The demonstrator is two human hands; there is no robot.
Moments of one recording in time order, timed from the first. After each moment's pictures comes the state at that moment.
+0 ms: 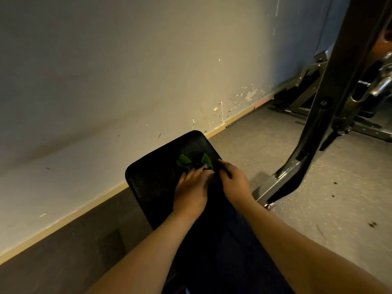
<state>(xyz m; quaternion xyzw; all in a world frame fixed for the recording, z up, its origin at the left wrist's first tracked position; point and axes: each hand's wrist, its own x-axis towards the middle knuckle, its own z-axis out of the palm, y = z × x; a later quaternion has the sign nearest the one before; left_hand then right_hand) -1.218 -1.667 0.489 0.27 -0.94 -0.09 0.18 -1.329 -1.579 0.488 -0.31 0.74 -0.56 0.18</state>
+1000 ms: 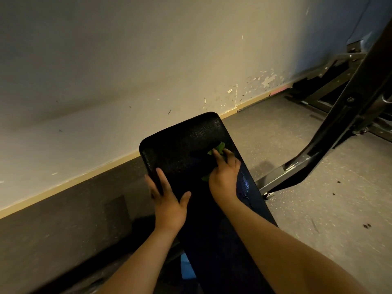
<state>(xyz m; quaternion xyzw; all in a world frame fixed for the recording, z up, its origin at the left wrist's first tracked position) -1.116 -1.638 0.460 0.50 -0.76 -0.34 0.24 -1.275 -1.609 0.463 -0.38 0.79 -0.48 0.01</state>
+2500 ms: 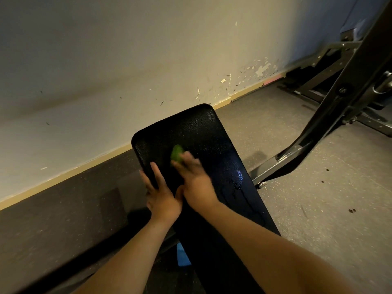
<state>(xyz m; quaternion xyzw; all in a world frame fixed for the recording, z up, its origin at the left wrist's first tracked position) -1.119 -1.643 0.460 0.54 -0.76 -0.29 0.19 -1.231 -1.605 0.454 -0.59 0.71 -0.38 0.02</state>
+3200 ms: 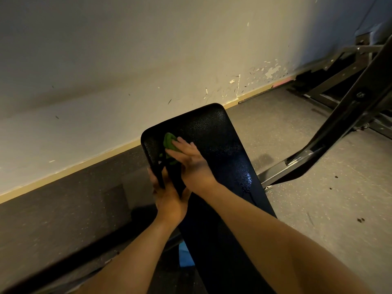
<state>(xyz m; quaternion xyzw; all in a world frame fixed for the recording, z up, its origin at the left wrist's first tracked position) -1.111 -1.652 0.451 0.45 -0.78 -0.34 0.26 -1.239 -1.652 0.479 -0.65 0.65 -0.40 0.02</state>
